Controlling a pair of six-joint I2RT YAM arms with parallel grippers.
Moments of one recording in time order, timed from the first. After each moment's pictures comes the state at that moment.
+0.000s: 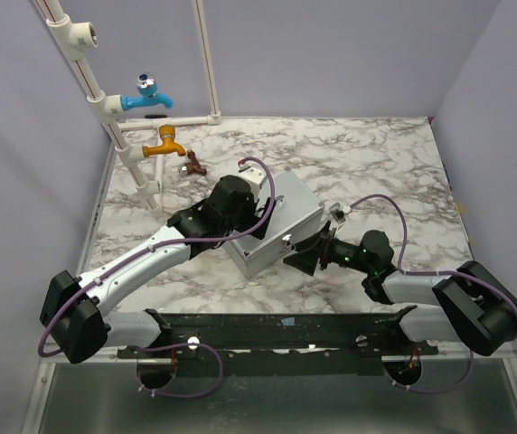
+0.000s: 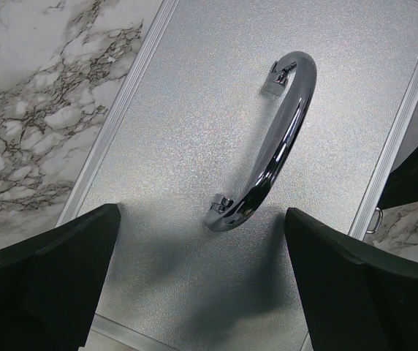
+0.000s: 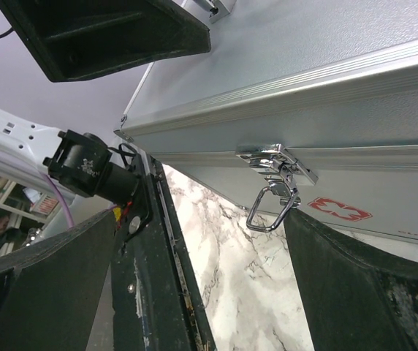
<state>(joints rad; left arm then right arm) -0.78 1.26 1.00 -0.36 -0.16 -0.19 0.57 1.31 0.18 1.11 -0.64 0.71</state>
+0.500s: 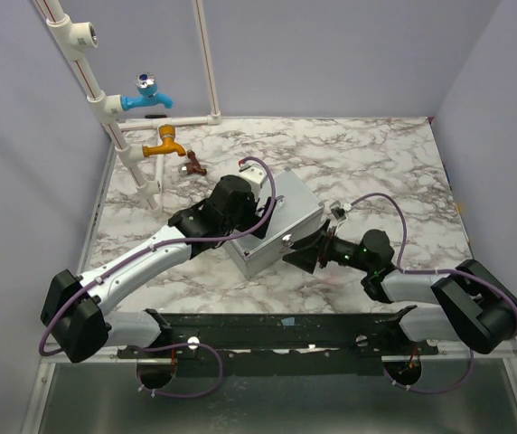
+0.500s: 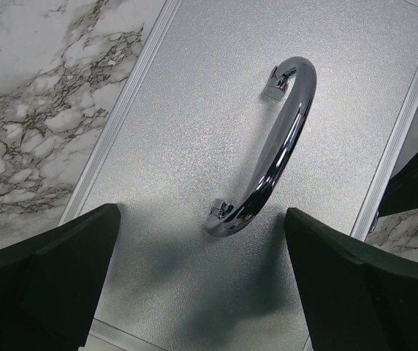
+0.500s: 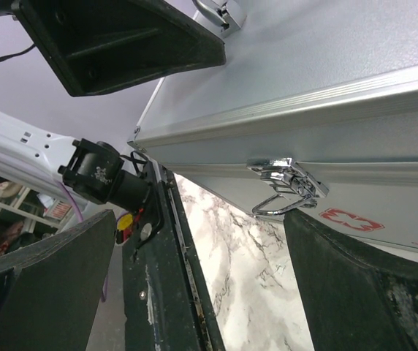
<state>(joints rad) -0.78 1.27 1.00 -0.35 -0.16 -0.19 0.57 1.32 0.19 1.14 -0.64 0.76</state>
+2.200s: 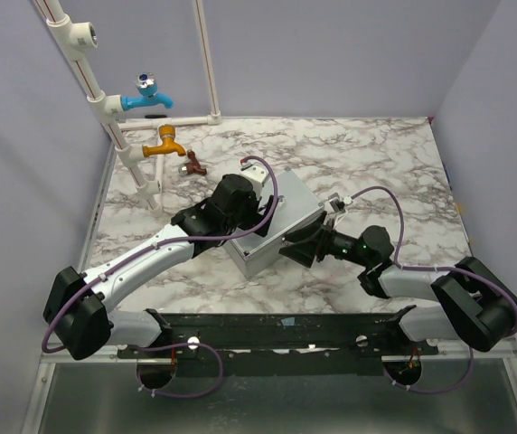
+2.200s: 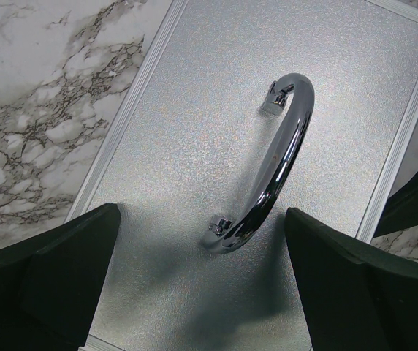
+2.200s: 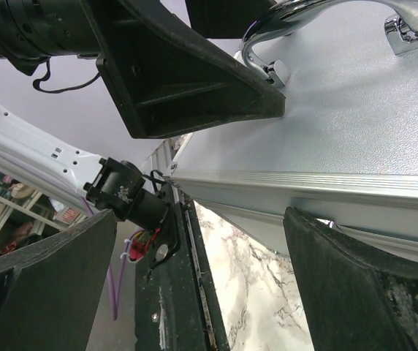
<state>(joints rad) -0.78 1.29 1.00 -0.31 -0.17 -0.18 0.58 1.33 0.26 1.20 -0.63 0.80</state>
